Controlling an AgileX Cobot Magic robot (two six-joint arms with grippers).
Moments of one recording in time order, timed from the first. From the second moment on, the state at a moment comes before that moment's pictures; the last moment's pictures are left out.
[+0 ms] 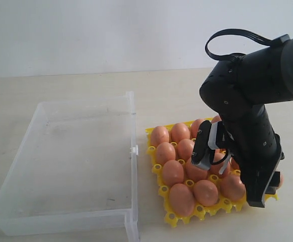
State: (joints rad) left arm 0.05 0.00 0.00 0.04 0.37 0.02; right arm 0.61 1.83 -1.06 -0.43 1.21 -0.33
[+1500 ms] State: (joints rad) left arm 0.05 0.00 0.00 0.04 0.37 0.02; right arm 0.59 1.09 -0.88 -0.59 0.51 0.50
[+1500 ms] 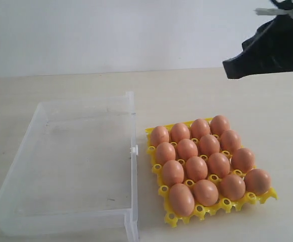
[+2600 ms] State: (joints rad) left arm 0.05 0.00 0.00 0.04 0.37 0.02; right arm 0.22 0.19 -0.21 0.18 -0.07 -0.16
